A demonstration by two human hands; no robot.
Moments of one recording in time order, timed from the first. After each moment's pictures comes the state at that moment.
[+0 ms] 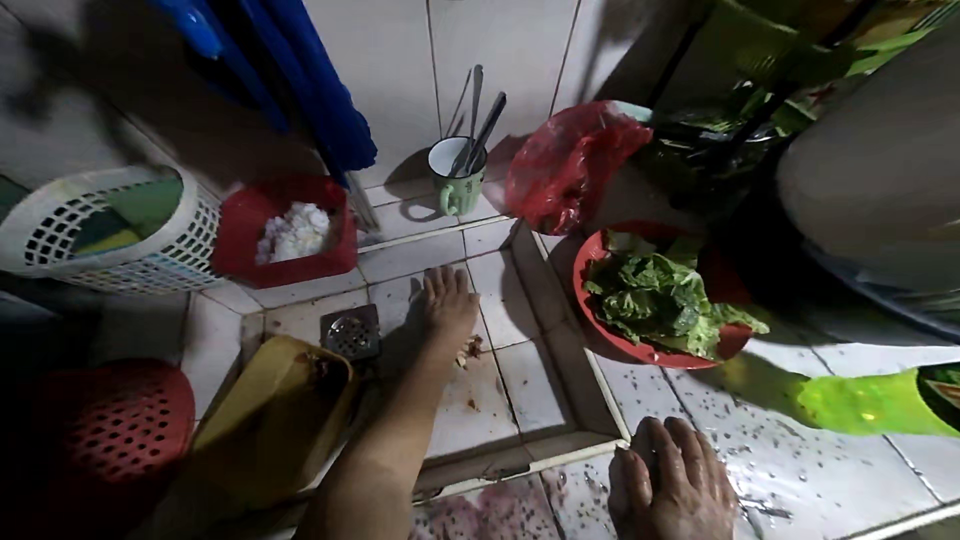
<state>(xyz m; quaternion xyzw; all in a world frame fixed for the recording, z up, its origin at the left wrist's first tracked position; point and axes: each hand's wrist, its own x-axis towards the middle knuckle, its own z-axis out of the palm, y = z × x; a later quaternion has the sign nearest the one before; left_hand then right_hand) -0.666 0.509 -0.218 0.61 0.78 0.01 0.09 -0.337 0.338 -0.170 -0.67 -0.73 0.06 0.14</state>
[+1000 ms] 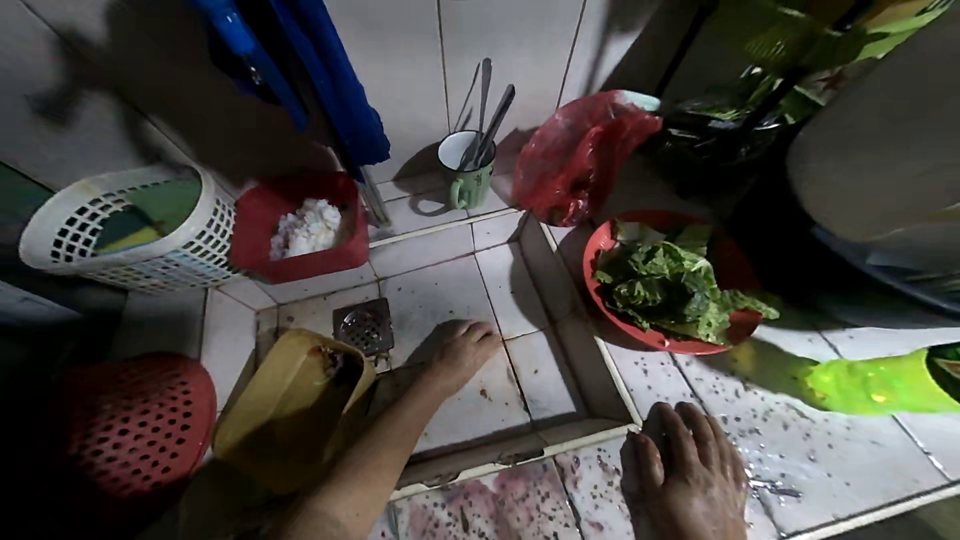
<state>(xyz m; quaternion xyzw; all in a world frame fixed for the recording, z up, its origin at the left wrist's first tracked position) -0.677 0.419 -0.222 0.80 0.57 0.13 0.13 -0.335 0.339 -0.176 -0.67 -0.73 0.05 0.16</state>
